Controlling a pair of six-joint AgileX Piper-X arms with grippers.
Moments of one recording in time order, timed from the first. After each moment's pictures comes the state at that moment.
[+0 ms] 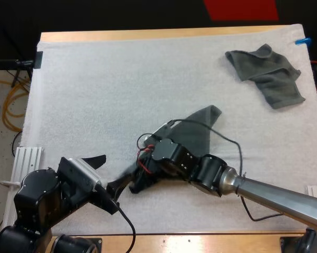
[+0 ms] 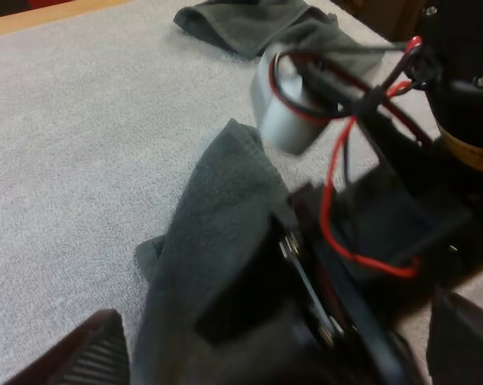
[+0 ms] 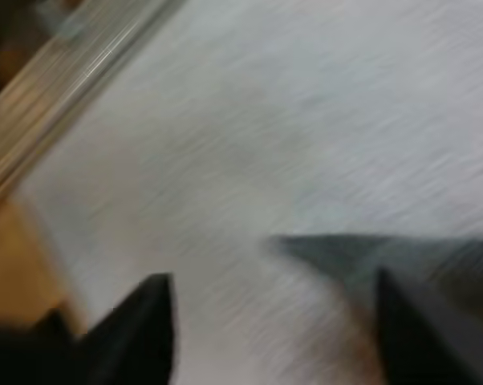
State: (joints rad) left arm -0.28 0.44 -0.78 0.98 0.44 -1.76; right arm 1.07 1.57 -1.07 0.32 -0.20 -1.46
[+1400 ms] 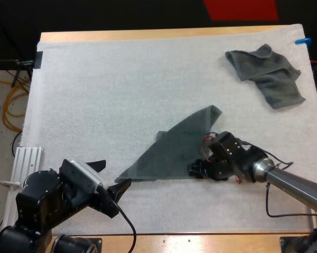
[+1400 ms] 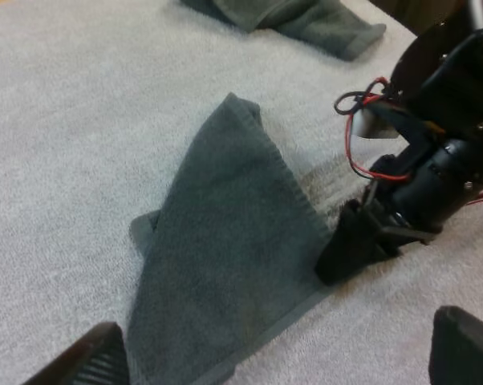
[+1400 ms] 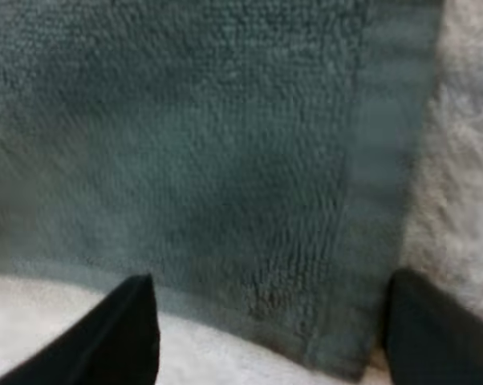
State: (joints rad) left arm -0.28 0.44 -0.78 1.04 0.44 -1.75; right arm 0.69 1.54 -0.70 0.42 -0.30 -1.13
